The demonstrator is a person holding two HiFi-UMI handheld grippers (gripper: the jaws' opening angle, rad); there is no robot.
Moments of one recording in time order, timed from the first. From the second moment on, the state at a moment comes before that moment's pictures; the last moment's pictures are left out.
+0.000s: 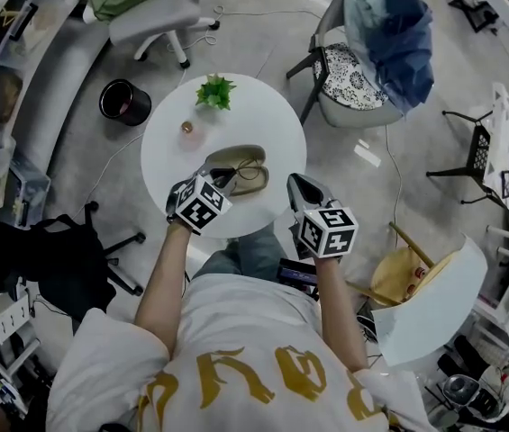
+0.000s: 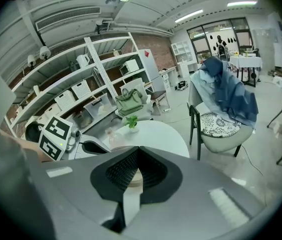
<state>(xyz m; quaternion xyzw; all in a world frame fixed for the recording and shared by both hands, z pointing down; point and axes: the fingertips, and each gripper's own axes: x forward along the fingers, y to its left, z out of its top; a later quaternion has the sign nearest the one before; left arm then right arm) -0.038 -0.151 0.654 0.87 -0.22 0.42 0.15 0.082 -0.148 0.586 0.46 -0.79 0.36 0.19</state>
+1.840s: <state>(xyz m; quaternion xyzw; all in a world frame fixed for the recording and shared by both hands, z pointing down) -0.022 -0.130 0.711 0.84 -0.17 0.50 0.14 0.085 -0.126 0.597 0.47 -0.78 0.36 0.20</state>
